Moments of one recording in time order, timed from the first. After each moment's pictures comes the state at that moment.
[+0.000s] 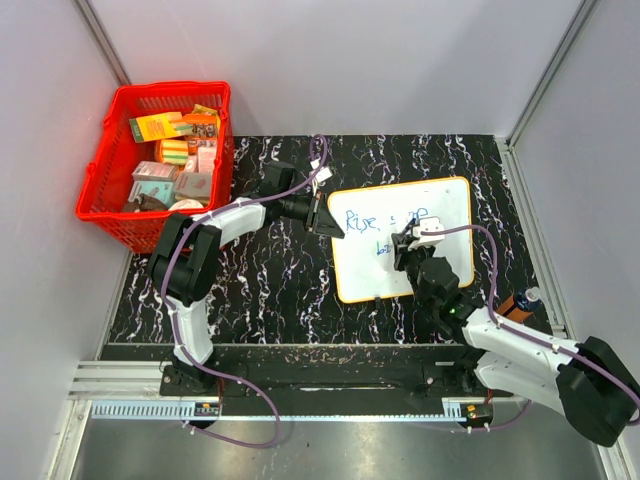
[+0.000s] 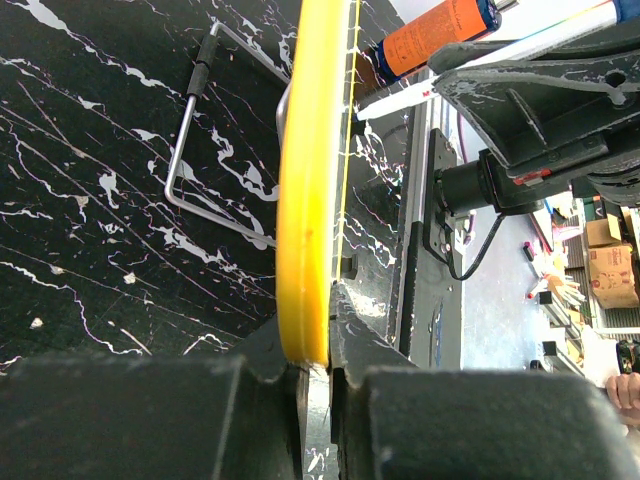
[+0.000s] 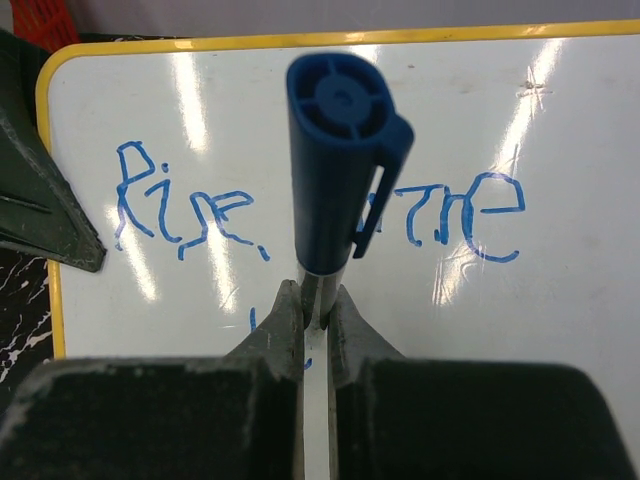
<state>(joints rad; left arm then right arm) -0.43 1.93 1.27 -0.04 1.12 -0.22 0.73 0.98 0.32 0.59 0.53 0.12</state>
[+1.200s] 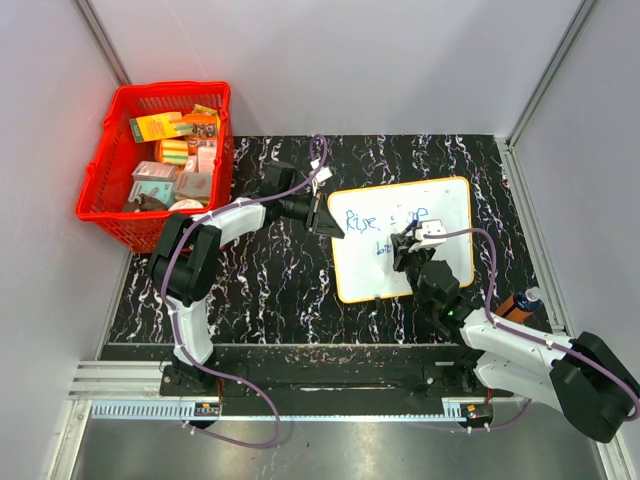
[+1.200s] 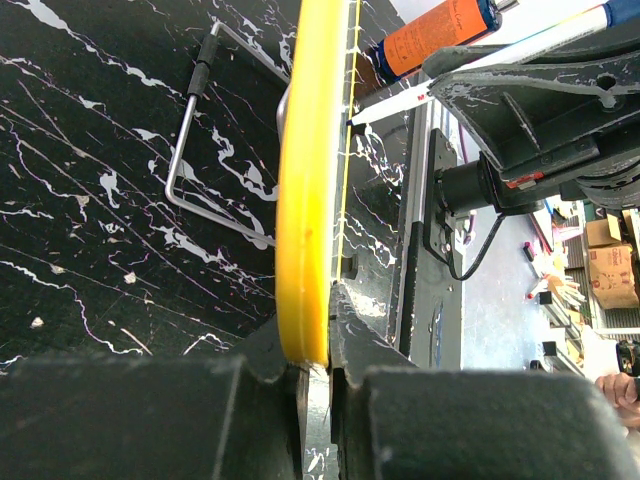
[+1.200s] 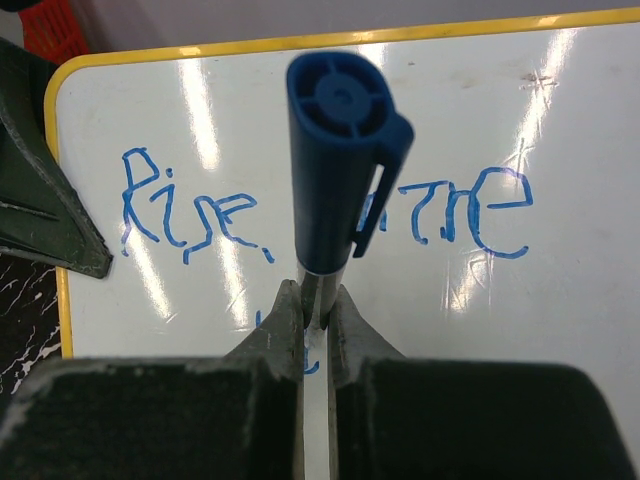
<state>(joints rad) -0.43 1.93 1.27 -0.04 1.12 -0.22 0.73 1.01 0.29 0.70 0.52 0.14</state>
